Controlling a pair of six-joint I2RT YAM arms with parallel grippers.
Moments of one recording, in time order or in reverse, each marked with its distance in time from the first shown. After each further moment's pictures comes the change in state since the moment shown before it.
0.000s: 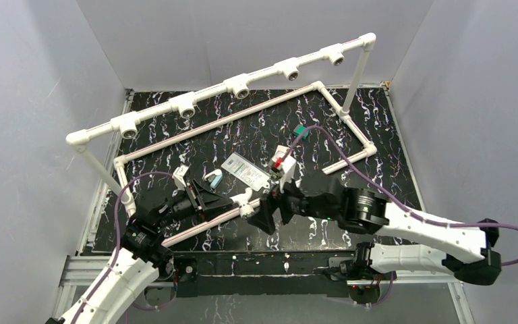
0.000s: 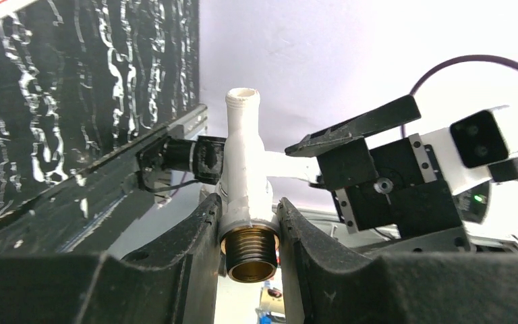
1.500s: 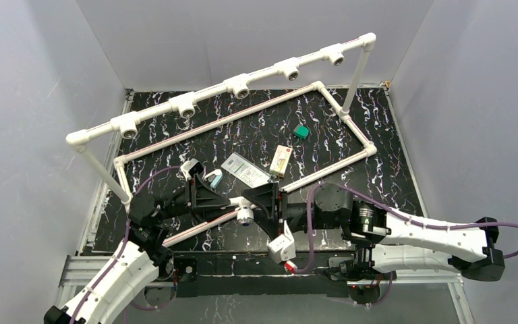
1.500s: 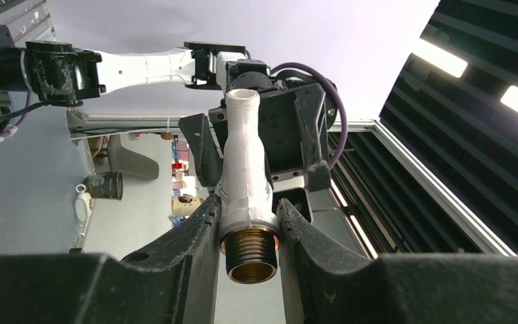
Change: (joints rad) left arm 0.000 0.103 -0.034 0.624 0.284 -0.500; right arm 0.084 -0.135 -0.165 0.367 -0.288 -1.744
